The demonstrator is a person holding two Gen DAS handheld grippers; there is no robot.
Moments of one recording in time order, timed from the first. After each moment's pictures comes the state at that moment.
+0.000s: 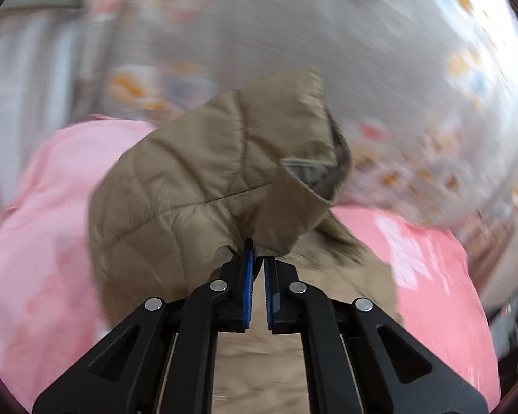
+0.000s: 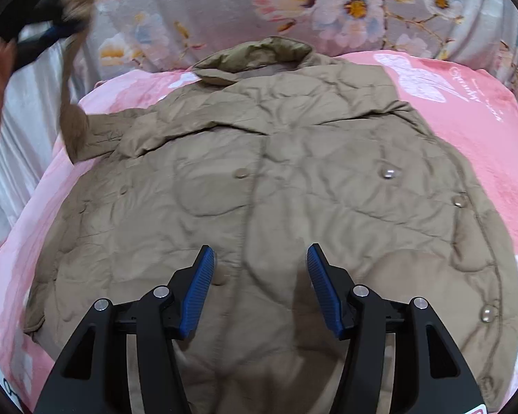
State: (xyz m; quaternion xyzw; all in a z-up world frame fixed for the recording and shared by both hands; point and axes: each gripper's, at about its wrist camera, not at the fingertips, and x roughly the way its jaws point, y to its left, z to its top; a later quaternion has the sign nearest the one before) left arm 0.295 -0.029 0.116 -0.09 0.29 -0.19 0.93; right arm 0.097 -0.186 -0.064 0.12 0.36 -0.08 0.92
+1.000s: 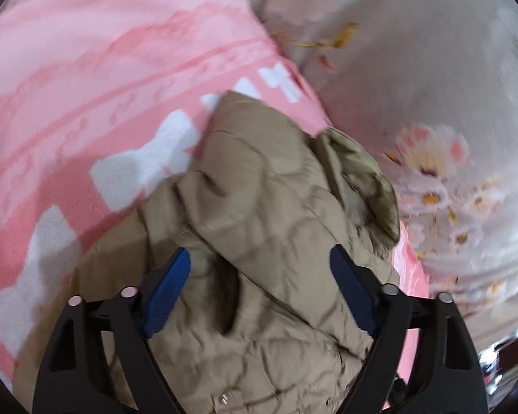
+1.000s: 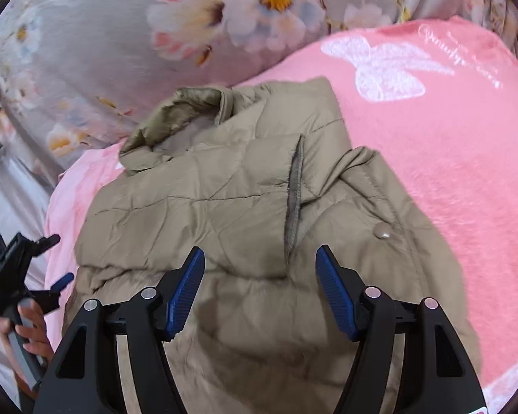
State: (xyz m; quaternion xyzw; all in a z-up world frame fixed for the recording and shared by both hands) left arm 0.375 0.077 -0.042 -0.34 0.44 -0.15 0.82; right arm 0.208 -0.315 -0.045 0.26 0.35 -0.08 0.90
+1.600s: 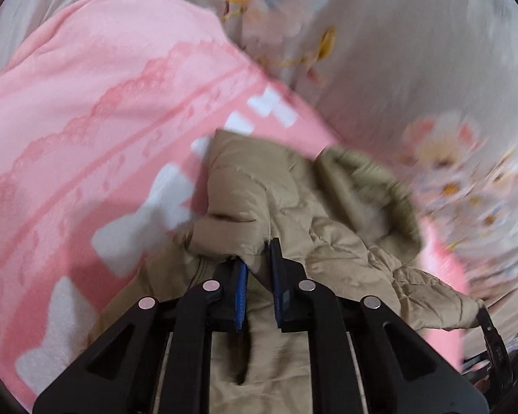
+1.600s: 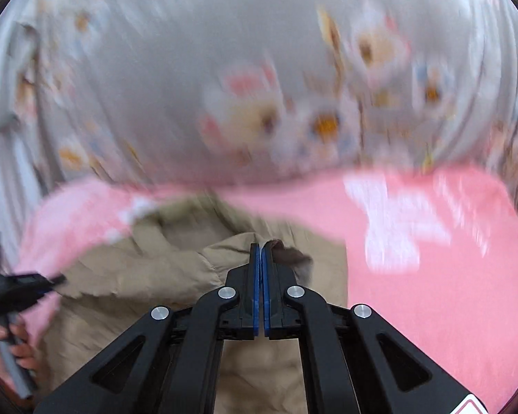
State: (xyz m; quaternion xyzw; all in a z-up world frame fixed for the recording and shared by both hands) left arm 0.387 0.048 -0.030 -0.22 0.41 -0.12 0.88; right arm 0.246 -0.318 0.021 0.12 0.28 -0.13 0.94
